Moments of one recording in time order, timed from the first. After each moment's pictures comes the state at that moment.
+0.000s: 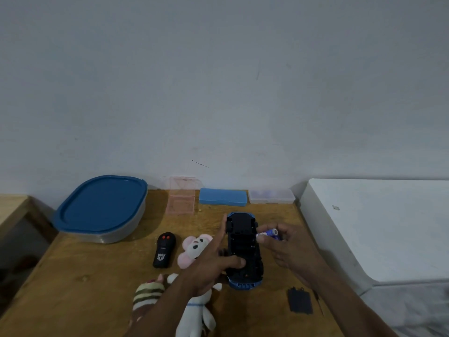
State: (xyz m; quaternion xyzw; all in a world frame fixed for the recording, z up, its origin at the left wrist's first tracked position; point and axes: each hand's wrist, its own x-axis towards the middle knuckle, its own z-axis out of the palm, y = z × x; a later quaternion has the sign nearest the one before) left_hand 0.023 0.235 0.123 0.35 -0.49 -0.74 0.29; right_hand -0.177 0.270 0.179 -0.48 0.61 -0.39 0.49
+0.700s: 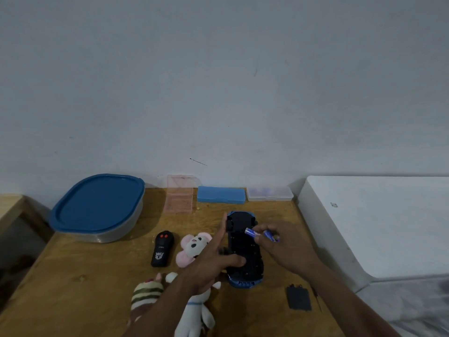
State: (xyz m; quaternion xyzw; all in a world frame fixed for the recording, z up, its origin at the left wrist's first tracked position) left_hand 0.019 0.233 0.120 0.35 -0.49 -0.75 0.28; right_hand -0.173 0.260 0.179 -0.66 0.67 -0.23 0.25
